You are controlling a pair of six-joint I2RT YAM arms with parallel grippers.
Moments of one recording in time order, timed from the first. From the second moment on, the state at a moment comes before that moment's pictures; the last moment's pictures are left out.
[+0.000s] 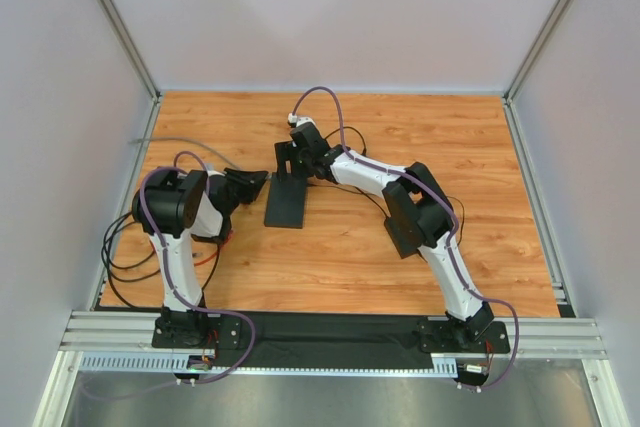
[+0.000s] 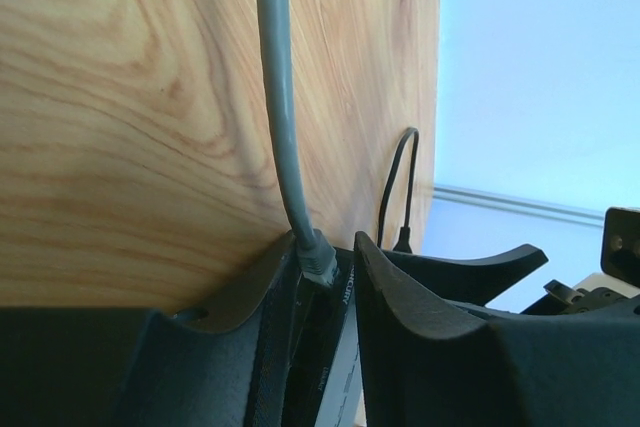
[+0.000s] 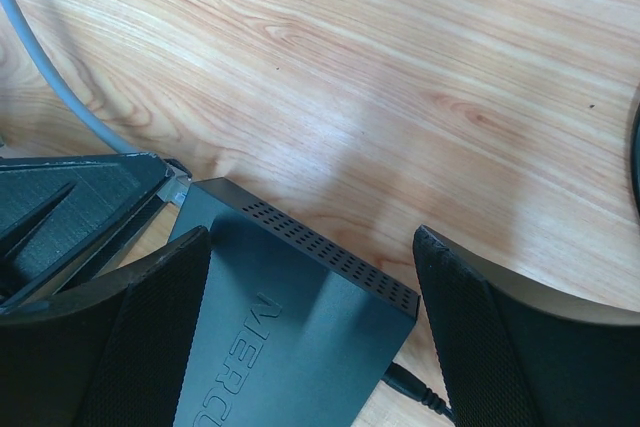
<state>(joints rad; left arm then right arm) -0.12 2.05 0.53 1.21 0.18 -1.37 0.73 2.32 1.79 -0.20 0.03 0.44</state>
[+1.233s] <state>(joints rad) -0.14 2.09 0.54 1.24 0.20 -1.40 0.73 2.32 1.80 -0.23 0.03 0.43</state>
